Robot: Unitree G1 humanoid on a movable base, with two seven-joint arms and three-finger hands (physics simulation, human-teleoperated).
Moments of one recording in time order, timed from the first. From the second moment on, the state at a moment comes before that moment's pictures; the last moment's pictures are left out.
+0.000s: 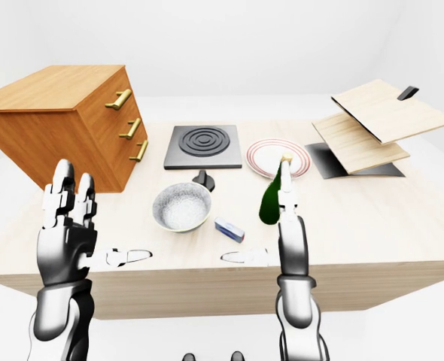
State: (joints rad) left arm 0.20 -0.02 0.04 -0.56 0.04 -0.09 0.01; right arm 0.21 0.00 0.03 -0.50 -0.30 -0.09 -0.05
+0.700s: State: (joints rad) left arm 0.22 -0.01 0.03 -0.57 0.04 -0.09 0.00; right arm 0.22 0.00 0.03 -0.51 -0.31 -0.09 -0.05
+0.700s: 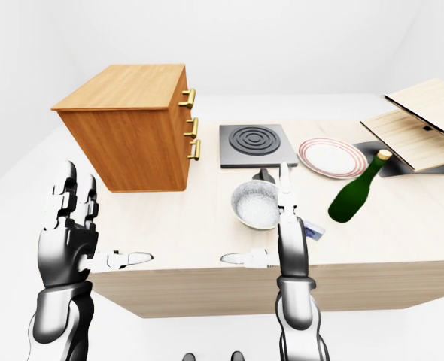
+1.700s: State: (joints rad) left arm 0.22 -0.01 0.03 -0.57 0.04 -0.09 -0.01; right arm 0.22 -0.01 0.04 -0.50 -0.31 -0.09 -0.04
